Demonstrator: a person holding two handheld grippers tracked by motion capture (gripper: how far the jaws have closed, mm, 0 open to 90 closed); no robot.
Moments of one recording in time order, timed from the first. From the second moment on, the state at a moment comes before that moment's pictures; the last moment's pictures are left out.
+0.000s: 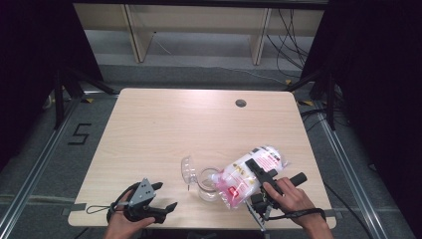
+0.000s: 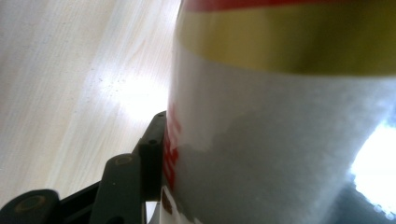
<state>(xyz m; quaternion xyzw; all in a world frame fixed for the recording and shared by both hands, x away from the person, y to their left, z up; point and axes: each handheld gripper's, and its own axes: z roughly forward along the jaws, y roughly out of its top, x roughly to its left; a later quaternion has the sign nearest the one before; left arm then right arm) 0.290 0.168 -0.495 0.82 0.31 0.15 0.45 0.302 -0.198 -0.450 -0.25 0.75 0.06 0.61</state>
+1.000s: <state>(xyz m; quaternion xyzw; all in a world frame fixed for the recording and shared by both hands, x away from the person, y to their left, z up) 0.288 0.166 -0.495 0.82 0.32 0.15 0.46 0.302 -0.193 -0.445 -0.27 0.74 0.02 0.62</state>
